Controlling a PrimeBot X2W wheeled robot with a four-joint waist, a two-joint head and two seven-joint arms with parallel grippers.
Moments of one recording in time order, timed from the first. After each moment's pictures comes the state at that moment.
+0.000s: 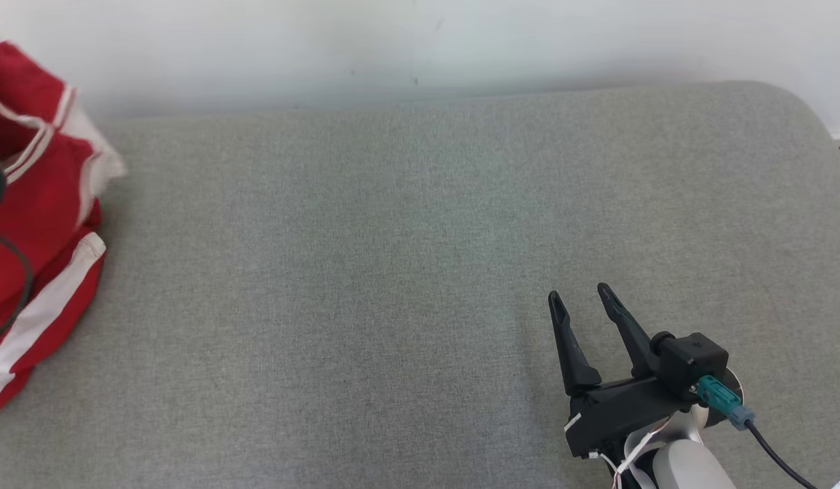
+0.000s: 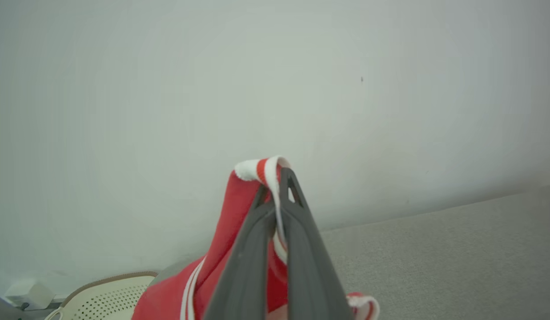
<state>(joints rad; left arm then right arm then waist) -1.15 0.56 -0.41 0.72 -0.52 -0.13 0.00 -0.24 -0.07 0.30 0.15 0.19 0.13 -0.15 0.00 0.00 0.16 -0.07</state>
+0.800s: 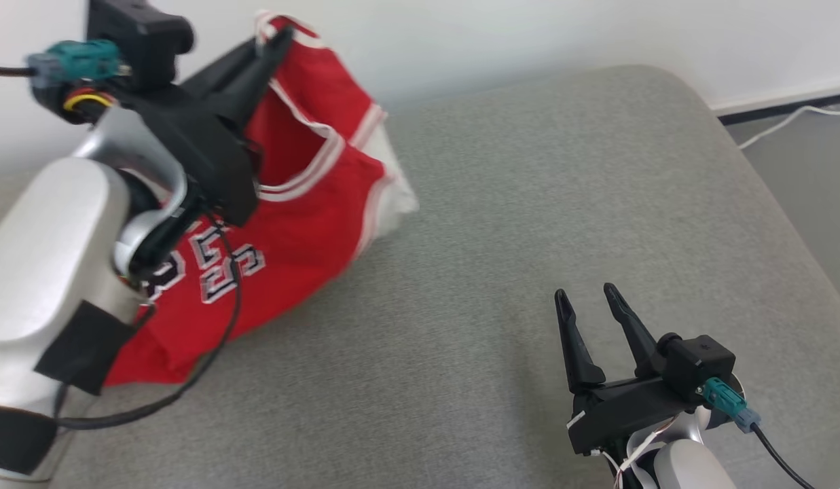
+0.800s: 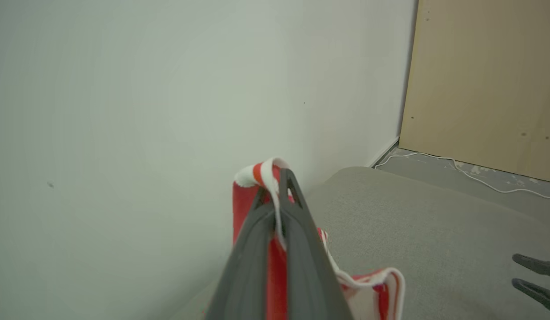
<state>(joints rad) -1.09 0.41 -0.60 0.18 -0.62 -0.11 0.21 -0.24 -0.06 0.28 0.17 0.21 0.13 -0.18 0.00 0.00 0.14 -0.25</state>
